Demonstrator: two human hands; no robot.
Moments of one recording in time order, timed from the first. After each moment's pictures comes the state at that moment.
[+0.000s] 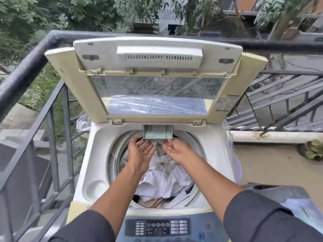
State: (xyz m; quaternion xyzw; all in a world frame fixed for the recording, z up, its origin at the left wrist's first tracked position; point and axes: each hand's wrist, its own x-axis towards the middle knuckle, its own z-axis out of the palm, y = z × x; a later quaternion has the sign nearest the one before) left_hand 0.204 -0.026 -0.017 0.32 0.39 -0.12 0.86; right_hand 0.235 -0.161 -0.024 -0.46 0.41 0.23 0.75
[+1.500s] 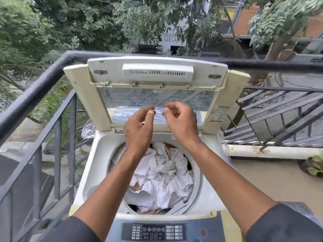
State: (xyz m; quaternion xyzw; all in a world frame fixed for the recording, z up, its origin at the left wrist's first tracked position) left_hand 0.214 -0.040 0.113 0.77 0.09 0.15 0.61; right_hand 0.244 -0.172 0.118 -0.84 0.02 -0.11 0.53
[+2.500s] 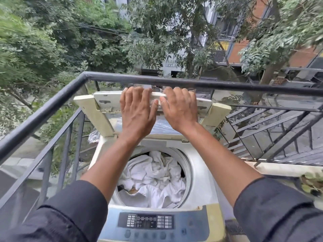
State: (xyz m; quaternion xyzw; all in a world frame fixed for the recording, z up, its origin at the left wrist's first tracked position) left_hand 0.208 -0.037 0.182 0.94 -0.04 0.33 0.12; right_hand 0.233 -0.191 0.200 -0.93 -0.12 -0.35 0.06
